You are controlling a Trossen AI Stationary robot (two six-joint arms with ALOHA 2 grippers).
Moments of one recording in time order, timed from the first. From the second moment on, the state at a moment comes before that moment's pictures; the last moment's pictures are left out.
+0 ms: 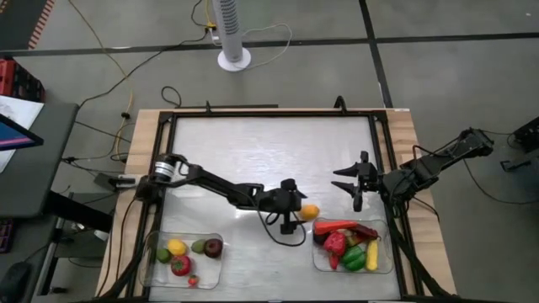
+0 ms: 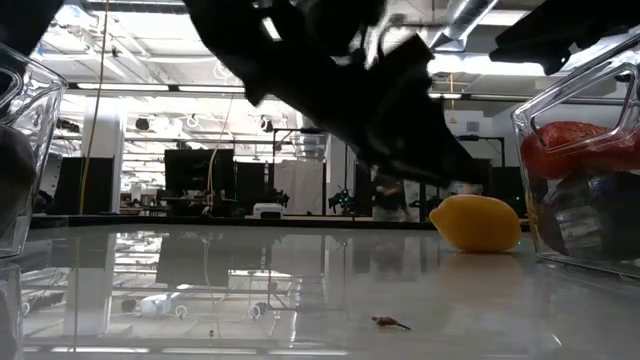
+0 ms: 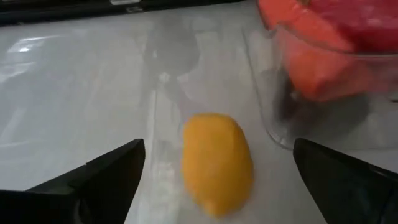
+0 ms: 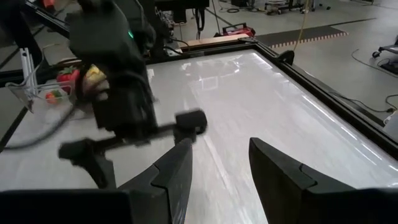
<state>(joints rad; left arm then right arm) -0.14 2.09 1.28 0.30 -0.14 0.01 0.46 0.63 0.54 -0.28 0.68 0.31</state>
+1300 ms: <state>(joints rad) -0.33 1.78 1.42 -0.72 0.22 -0.34 0.47 0.63 0.54 -0.30 0.68 0.31</state>
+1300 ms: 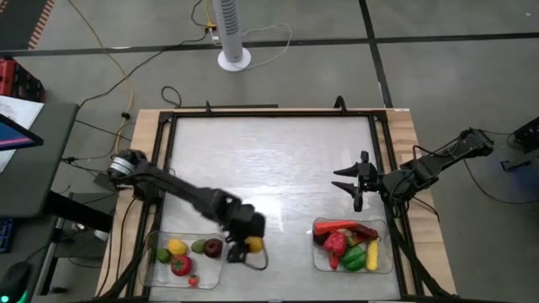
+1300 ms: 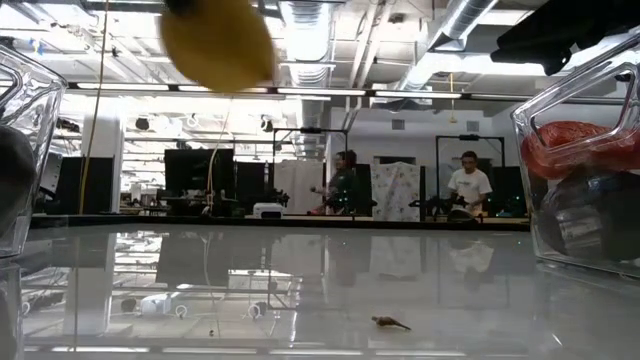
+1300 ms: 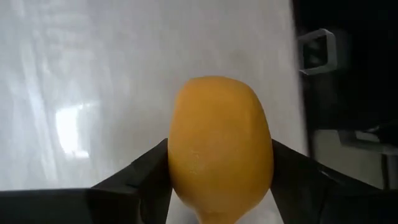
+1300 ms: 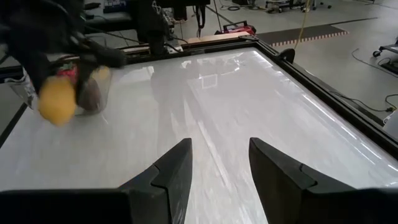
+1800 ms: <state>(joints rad) -0.69 1.63 1.42 -1.10 -0.22 -0.86 0.46 0.63 0.54 -0.24 0.68 0.26</state>
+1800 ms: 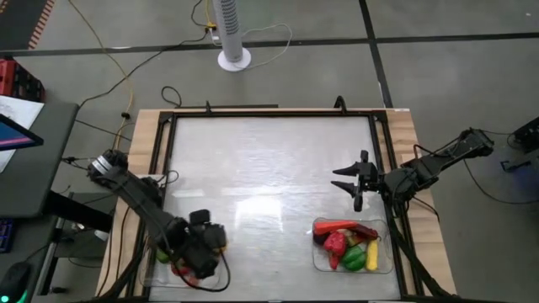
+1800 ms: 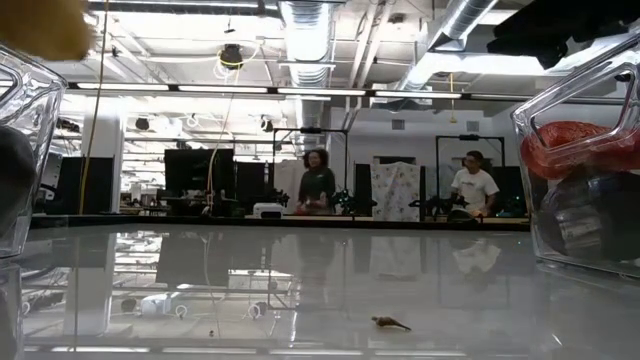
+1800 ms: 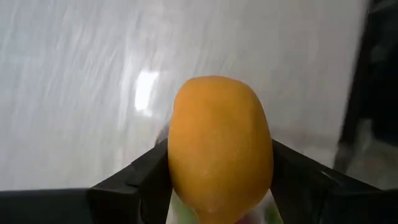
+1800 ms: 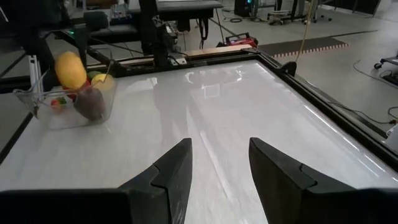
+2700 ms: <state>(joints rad) -0.73 1.63 1.42 -1.29 -0.54 -1.07 0.43 0.63 0.54 -0.24 0.68 0.25</state>
